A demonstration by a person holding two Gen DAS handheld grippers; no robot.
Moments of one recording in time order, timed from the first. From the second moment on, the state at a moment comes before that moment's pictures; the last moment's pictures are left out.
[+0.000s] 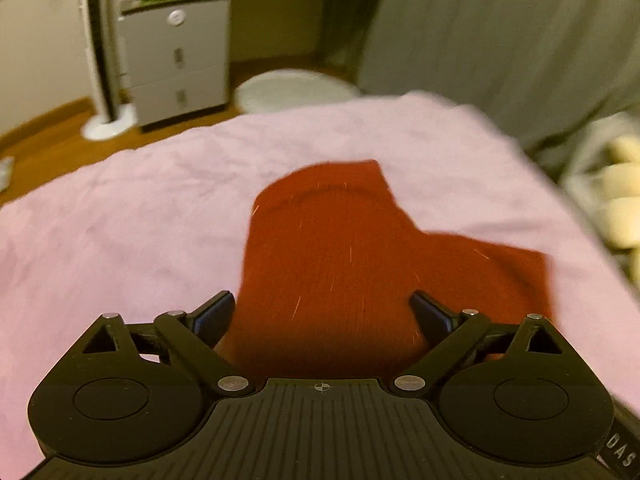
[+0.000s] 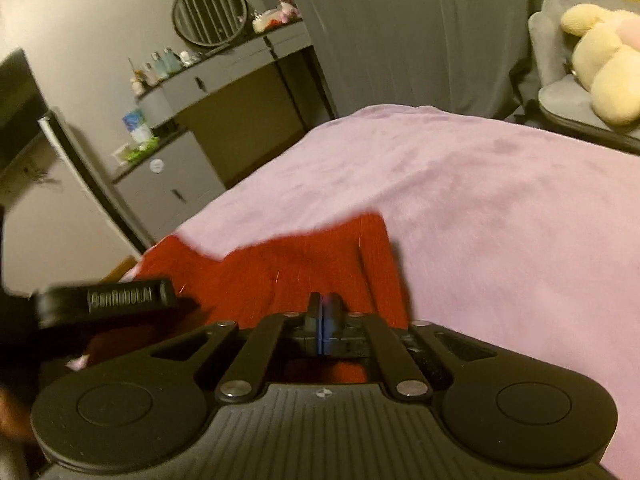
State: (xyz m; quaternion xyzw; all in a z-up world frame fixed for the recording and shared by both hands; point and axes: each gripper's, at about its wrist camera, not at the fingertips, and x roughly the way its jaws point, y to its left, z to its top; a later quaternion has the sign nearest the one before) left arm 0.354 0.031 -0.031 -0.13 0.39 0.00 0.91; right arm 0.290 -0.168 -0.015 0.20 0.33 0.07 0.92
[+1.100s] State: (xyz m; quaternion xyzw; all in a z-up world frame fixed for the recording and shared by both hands) left arm 0.193 0.073 -0.071 -0.14 0.40 0.02 0.91; right arm 0.199 -0.169 -0.047 0.25 0.38 0.06 0.89
